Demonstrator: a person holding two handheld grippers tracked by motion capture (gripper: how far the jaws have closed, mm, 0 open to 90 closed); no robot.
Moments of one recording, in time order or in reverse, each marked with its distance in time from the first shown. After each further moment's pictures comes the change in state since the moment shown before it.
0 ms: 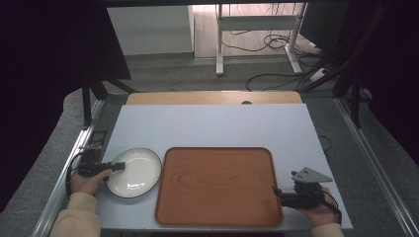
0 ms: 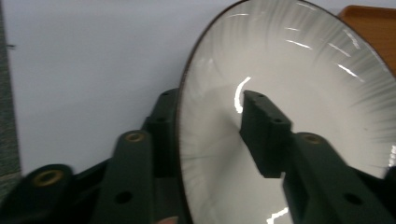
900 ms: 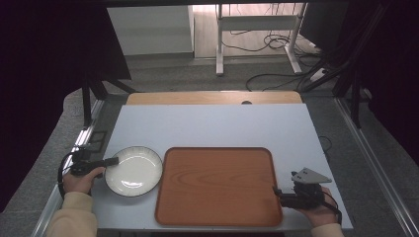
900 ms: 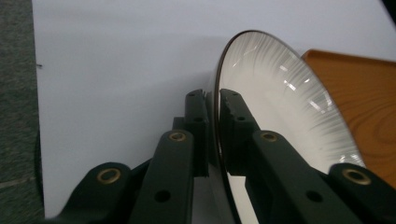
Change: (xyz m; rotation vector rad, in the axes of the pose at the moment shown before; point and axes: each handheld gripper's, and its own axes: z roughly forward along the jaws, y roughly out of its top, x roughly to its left) left arm 0.008 0.002 -0.020 -0.111 -0.096 -0.070; right arm 0.001 -0.001 0.000 0.002 -0.011 -0.019
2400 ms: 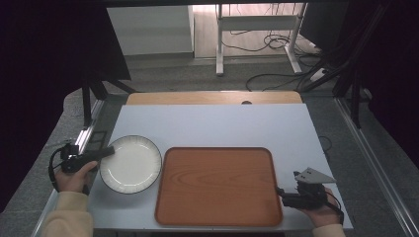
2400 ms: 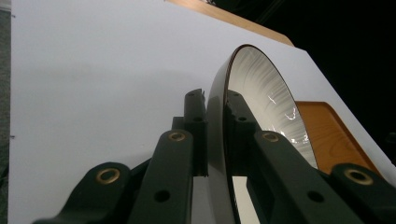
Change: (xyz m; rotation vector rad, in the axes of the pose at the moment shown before) left arm -0.023 0.012 -0.034 -0.195 -0.123 0.034; right arm -0.005 -0.002 -0.005 -0.016 0.005 0.026
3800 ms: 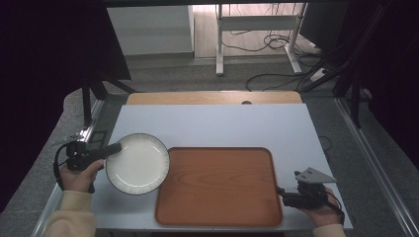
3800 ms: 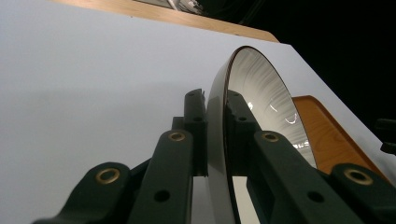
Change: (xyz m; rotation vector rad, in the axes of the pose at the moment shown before) left arm -0.042 0.009 0.006 -0.001 -0.017 0.111; right arm -0.001 0.000 0.000 0.003 -0.012 0.003
